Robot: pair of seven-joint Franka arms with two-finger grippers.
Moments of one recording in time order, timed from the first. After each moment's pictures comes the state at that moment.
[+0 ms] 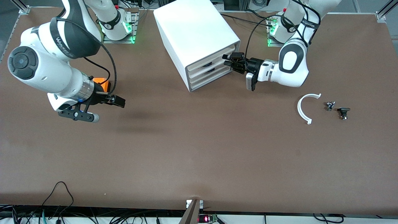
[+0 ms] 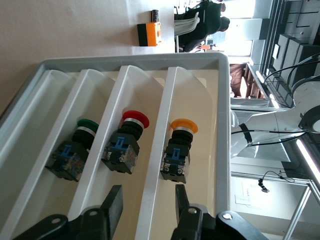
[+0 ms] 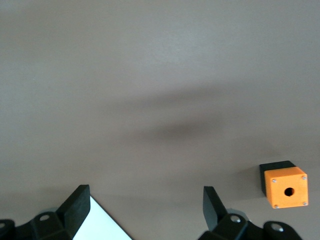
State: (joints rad) left arm -0.07 0.21 -0.31 -2.36 -1.38 1.78 0.91; right arm 0.24 0.31 0.06 -1.50 0.11 1.76 0.48
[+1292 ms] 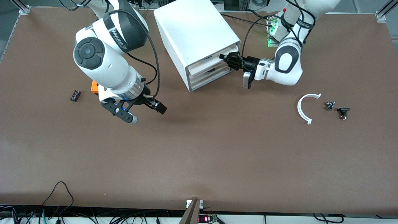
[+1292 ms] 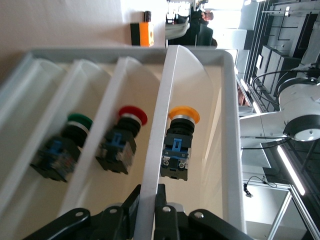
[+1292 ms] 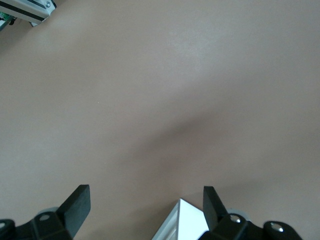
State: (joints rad) left arm 0.00 0.25 -0.35 -2.37 -1.42 1.78 0.95; right arm 0.45 0.49 0.06 -1.22 0.11 1.79 1.06
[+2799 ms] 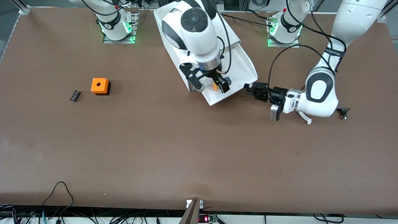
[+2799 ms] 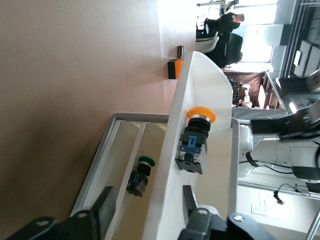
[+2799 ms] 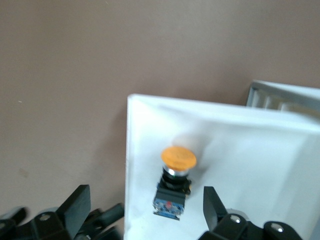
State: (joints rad) left arm 0.22 0.46 -0.34 -1.94 -1.01 1.69 0.73; right arm 0.82 0.67 0.05 -1.08 0.10 1.93 1.79
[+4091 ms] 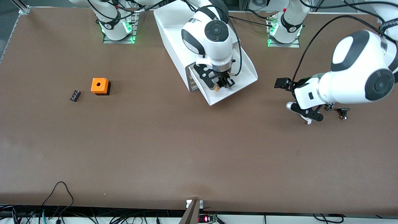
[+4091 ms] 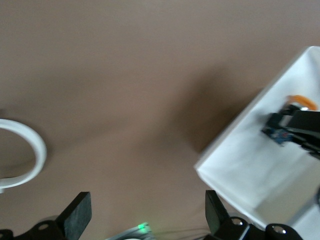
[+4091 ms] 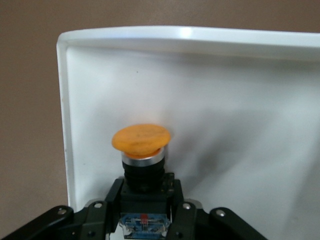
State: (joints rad) left arm 0.22 0.35 -0.52 -1.44 -0.04 1.45 0.02; right arm 0.88 0.76 0.05 -1.07 0.09 1.93 1.87
